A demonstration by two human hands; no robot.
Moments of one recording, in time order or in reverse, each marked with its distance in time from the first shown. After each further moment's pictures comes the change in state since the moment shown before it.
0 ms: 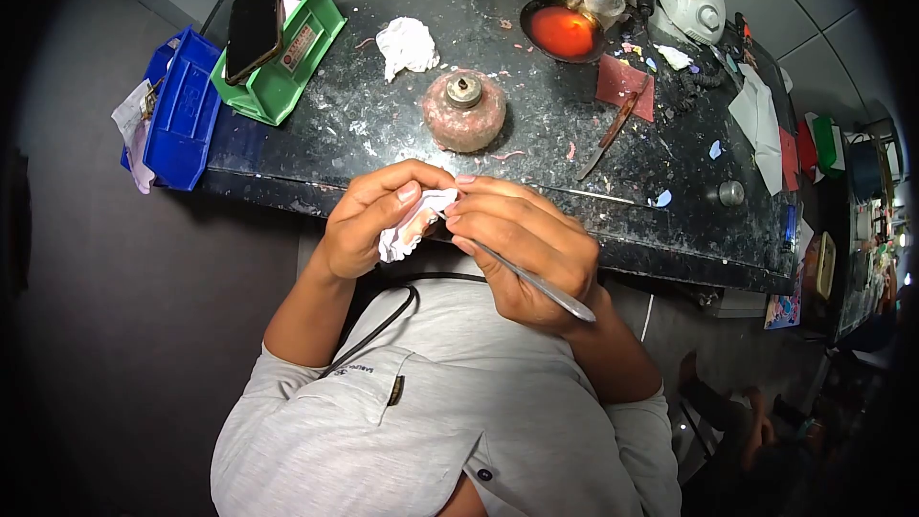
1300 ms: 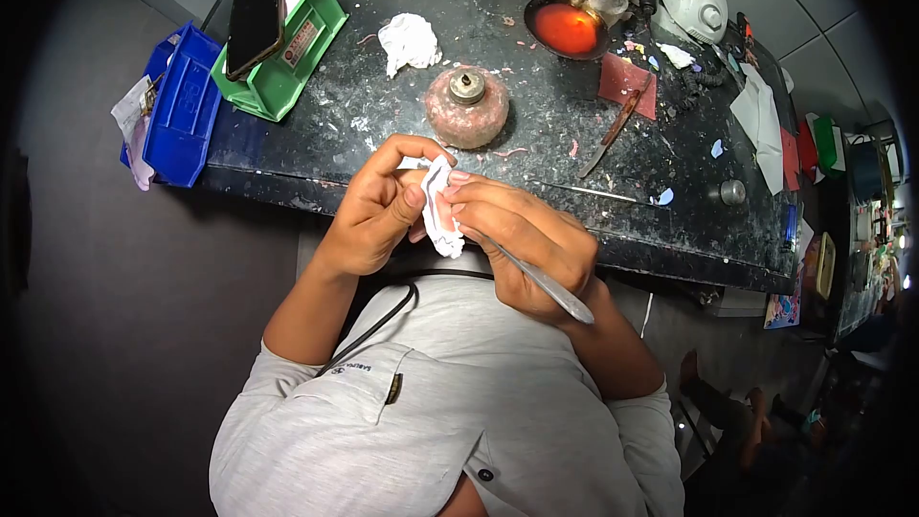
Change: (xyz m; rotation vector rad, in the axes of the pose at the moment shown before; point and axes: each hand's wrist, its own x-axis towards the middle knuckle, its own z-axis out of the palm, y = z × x) left_hand 0.002 -0.010 0.004 -0.032 0.041 0.098; right_hand -0.004 0.003 0.005 0.017 0.012 0.020
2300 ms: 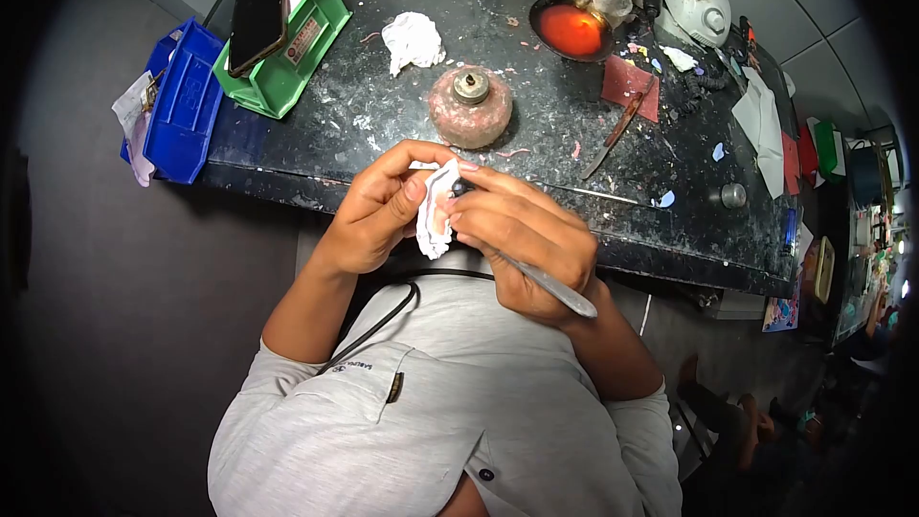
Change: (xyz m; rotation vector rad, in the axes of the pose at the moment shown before) left_hand -0.001 -0.001 -0.006 -0.050 -0.054 -0.071; right_hand 0.004 0.001 -0.003 -0.017 -0.045 -0.024
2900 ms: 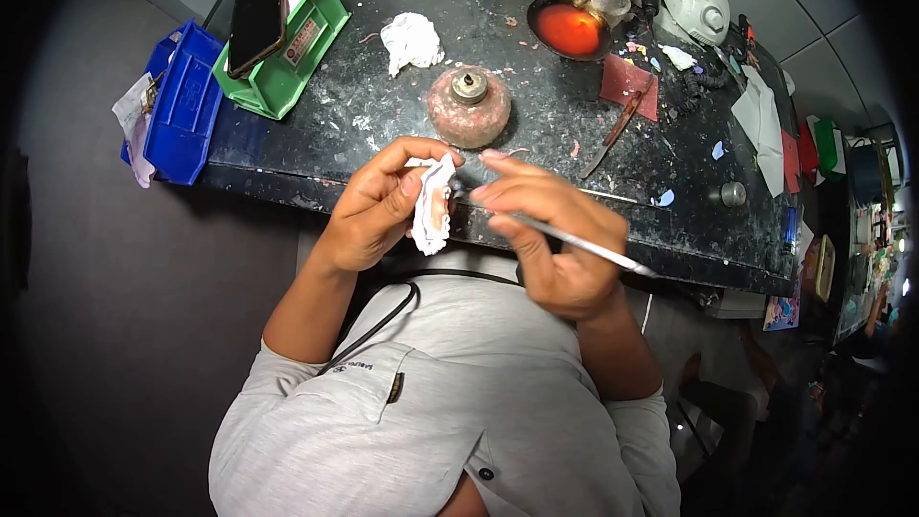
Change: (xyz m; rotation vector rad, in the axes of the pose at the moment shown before) left_hand 0.001 0.000 -0.003 -0.017 -0.008 0.017; right_hand -0.005 0.003 -0.013 0.193 0.078 0.140
